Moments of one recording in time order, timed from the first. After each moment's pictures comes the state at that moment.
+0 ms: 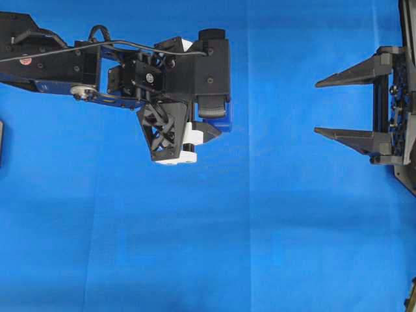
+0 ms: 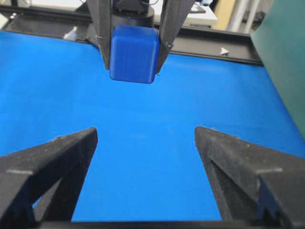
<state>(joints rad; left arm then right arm) 0.02 -0.02 0.16 0.02 0.64 0.01 -0.04 -0.87 1.16 0.02 -0.25 0.01</state>
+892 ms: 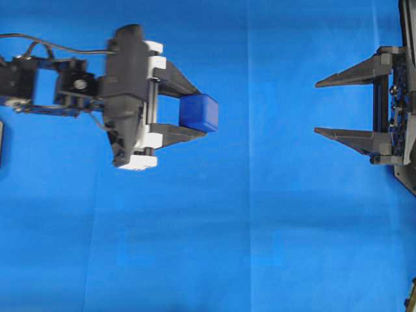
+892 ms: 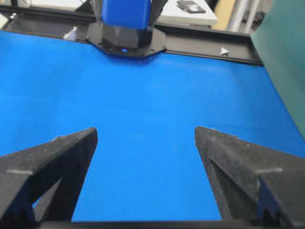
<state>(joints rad) 0.00 -0.26 0.54 0.02 0.06 0.00 -0.04 -0.87 1.16 0.02 -0.25 0.01</state>
